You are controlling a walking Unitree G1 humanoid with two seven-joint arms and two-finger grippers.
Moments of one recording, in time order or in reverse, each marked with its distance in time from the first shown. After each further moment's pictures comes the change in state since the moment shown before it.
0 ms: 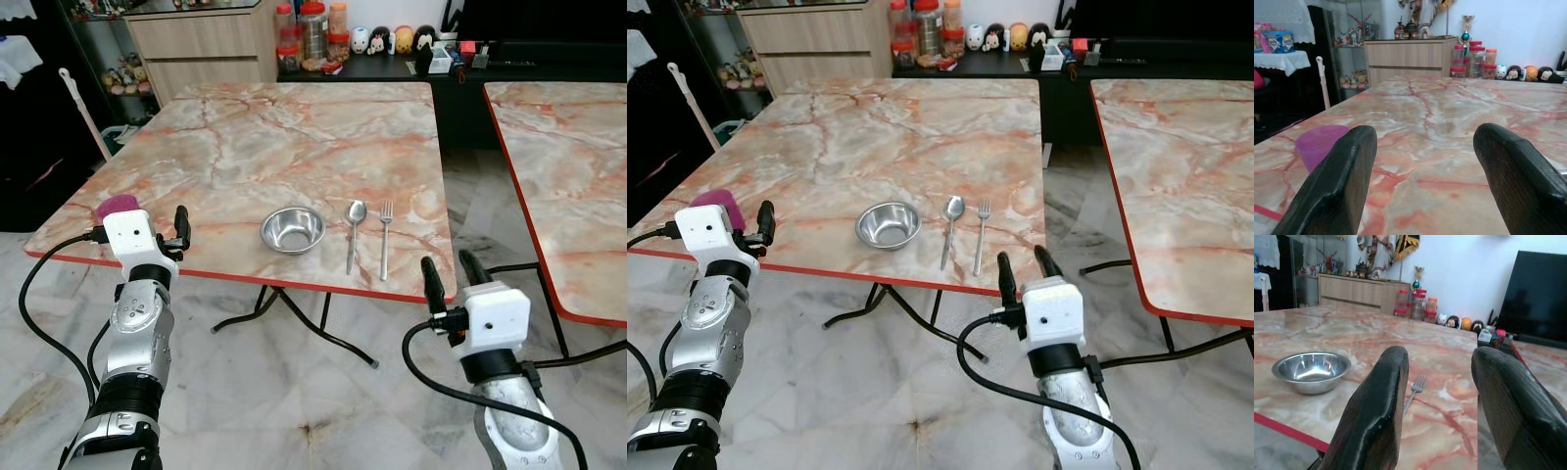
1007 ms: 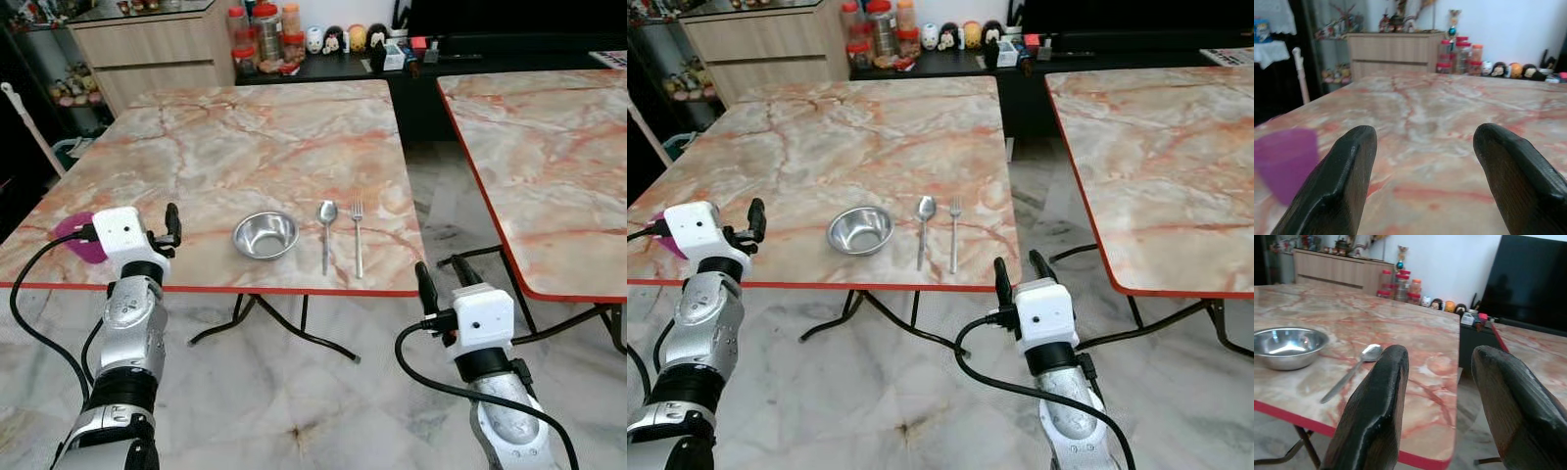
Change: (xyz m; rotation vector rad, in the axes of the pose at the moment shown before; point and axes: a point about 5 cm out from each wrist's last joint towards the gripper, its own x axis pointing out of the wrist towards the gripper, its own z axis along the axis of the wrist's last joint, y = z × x) left arm 0.003 0.015 -0.005 -0.015 0.035 0.062; right arm 0.003 0.006 -0.015 -0.013 0.046 0.045
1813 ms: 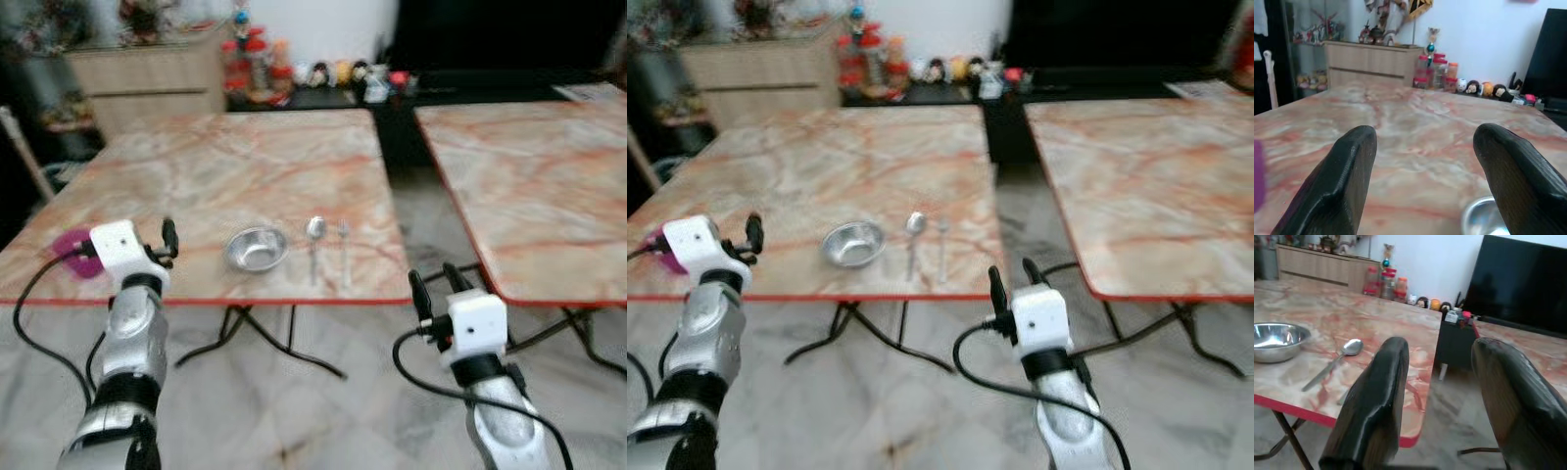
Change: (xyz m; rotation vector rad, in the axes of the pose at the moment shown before) left arm -0.001 -0.009 -0.006 -0.054 0.003 -0.002; right arm -0.006 0.002 -0.011 0.017 0.030 0.017
